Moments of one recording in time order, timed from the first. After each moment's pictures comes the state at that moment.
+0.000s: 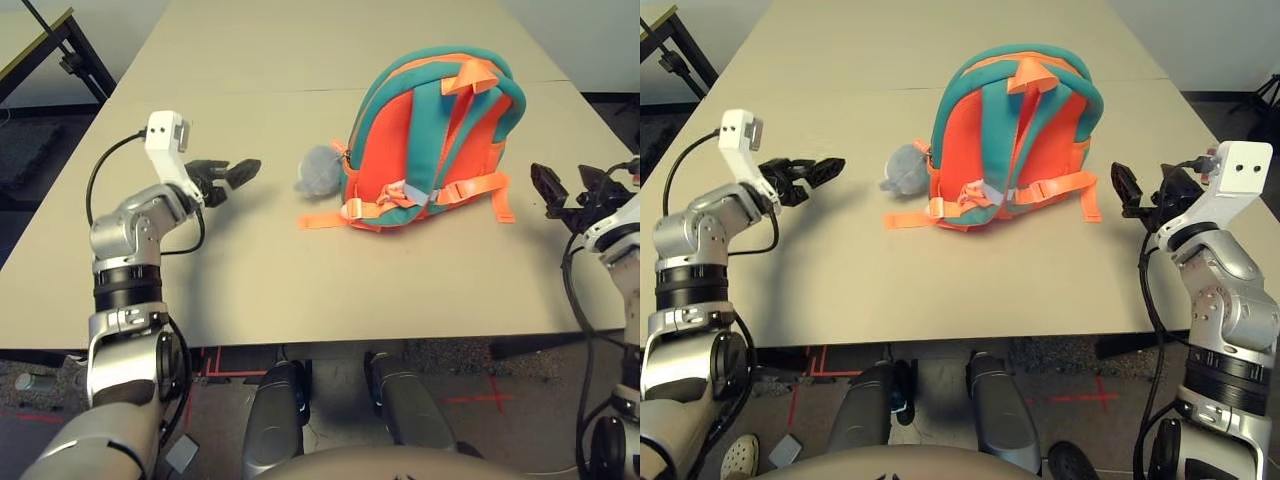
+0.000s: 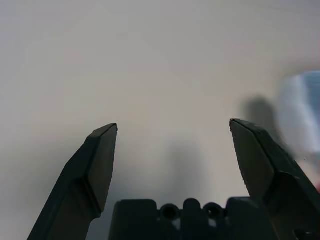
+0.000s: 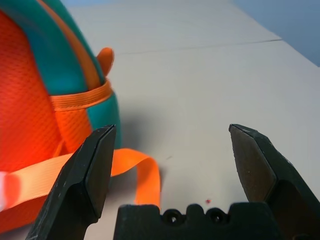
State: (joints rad) left arm -0.58 0.42 0.35 0.28 -0.35 0.68 -0.51; right arm -0.26 -0.50 -0.49 0.03 0.44 0.37 0.34
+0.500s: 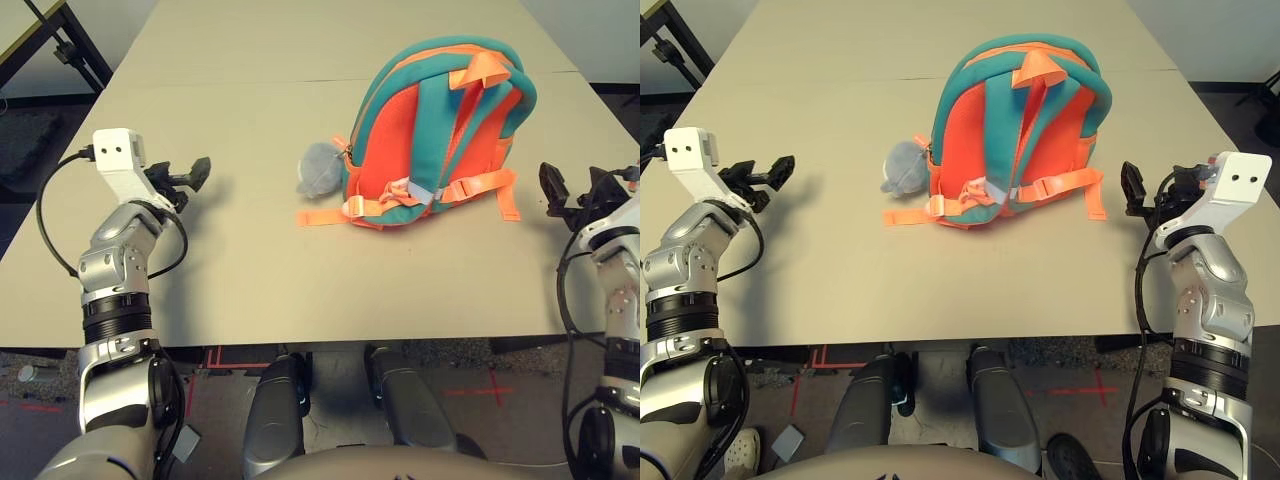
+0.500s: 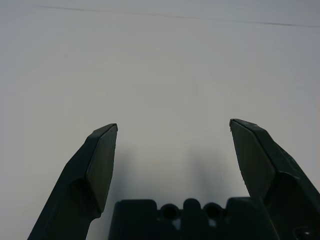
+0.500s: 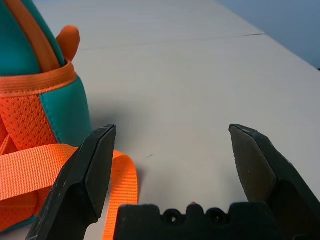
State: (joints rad) left arm -0.53 0.48 0.41 0.35 -0.31 0.40 -0.33; right arm -0.33 -0.48 -0.45 0.19 0.38 0.22 0.33
